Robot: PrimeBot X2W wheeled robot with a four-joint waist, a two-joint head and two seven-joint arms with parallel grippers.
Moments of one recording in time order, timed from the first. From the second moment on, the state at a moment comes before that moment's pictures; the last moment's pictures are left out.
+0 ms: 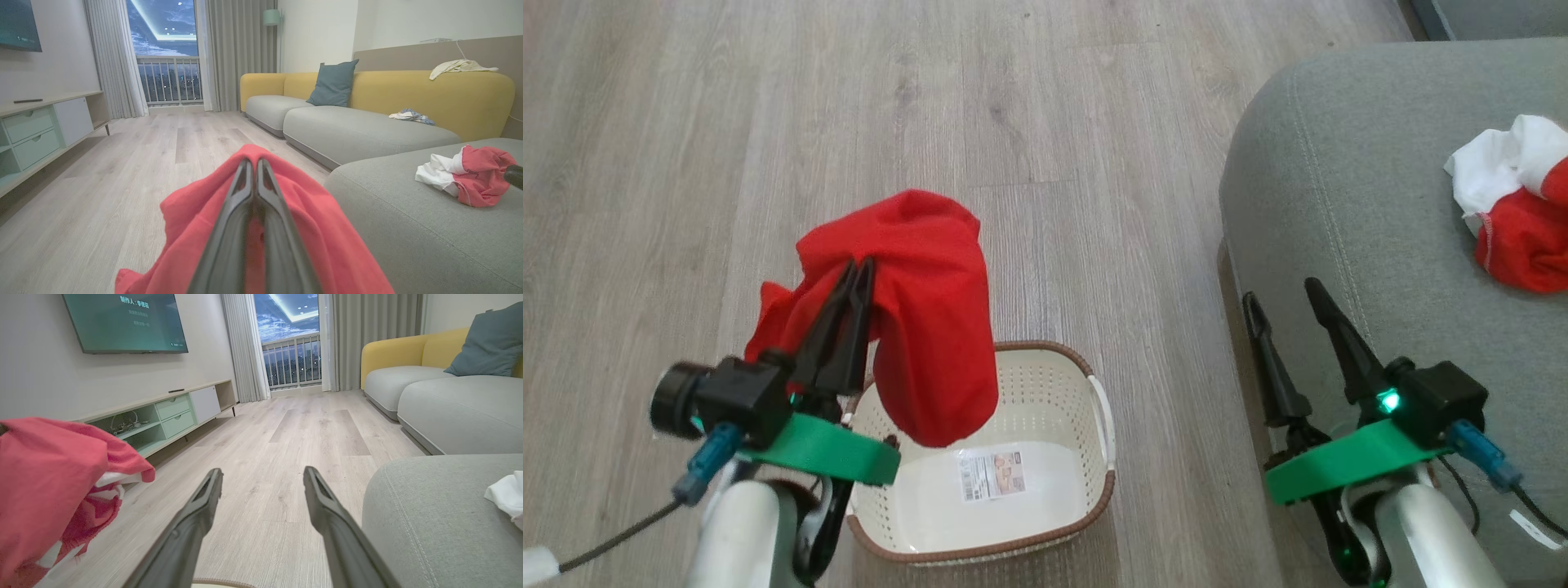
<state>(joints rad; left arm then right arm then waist) -0.12 0.05 -0.13 0.00 -0.13 -0.11 -0.25 -0.09 -0.09 0.16 0.11 0.28 0.13 -0.26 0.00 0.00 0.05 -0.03</state>
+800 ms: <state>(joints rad) -0.23 0.19 -0.47 -0.07 -0.12 -0.13 -0.25 -0.24 -0.29 0.62 0.06 0.31 0.13 -0.26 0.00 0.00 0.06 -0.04</state>
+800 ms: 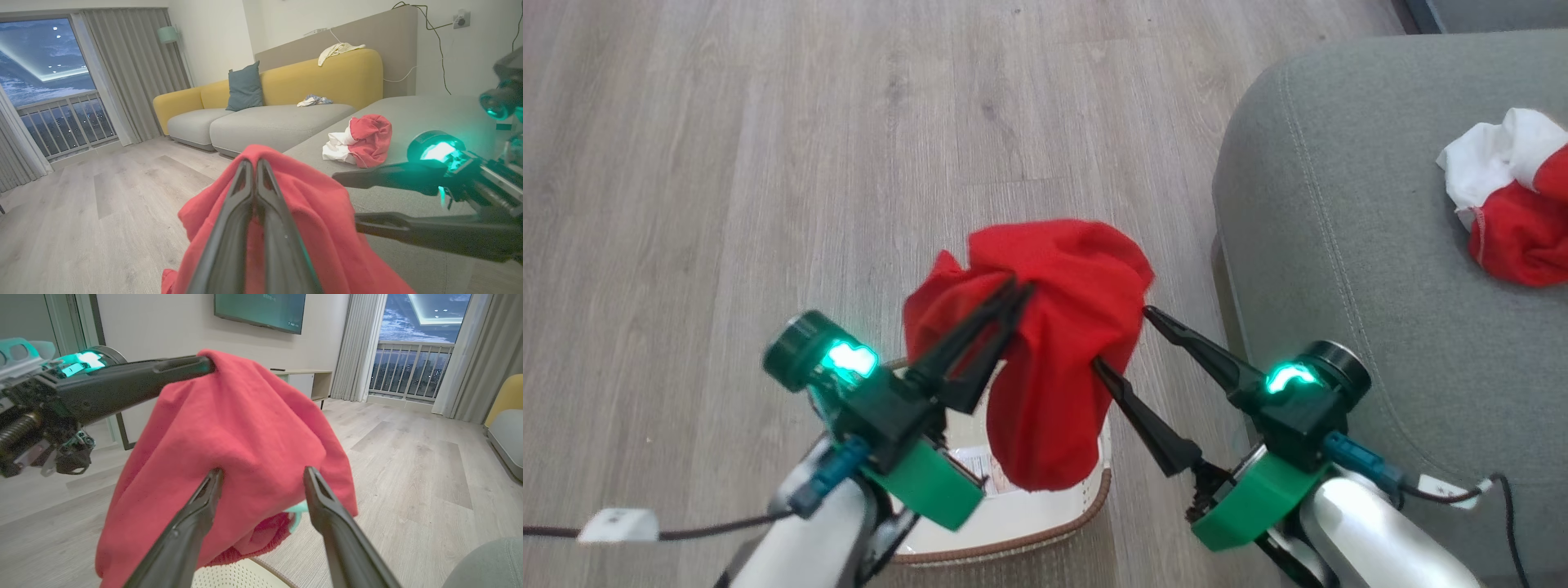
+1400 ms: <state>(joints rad) -0.27 0.24 -0.68 -0.05 -0.10 -0.13 -0.25 -0.34 -0.31 0.76 0.17 0.27 0.13 -0.26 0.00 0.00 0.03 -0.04</state>
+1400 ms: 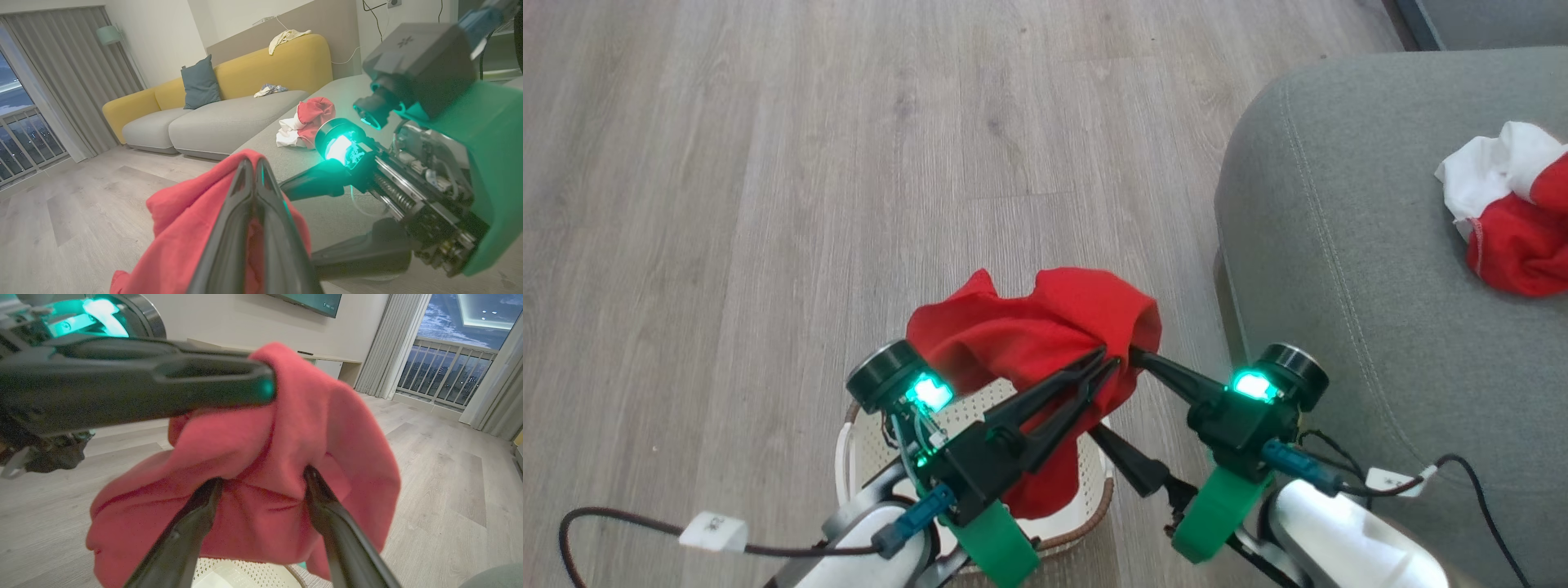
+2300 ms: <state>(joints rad) -0.26 0.20 -0.65 -0.04 -0.12 -0.13 -0.26 -0.29 -0.22 0.68 0.19 0.30 0.13 -0.26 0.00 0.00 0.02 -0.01</state>
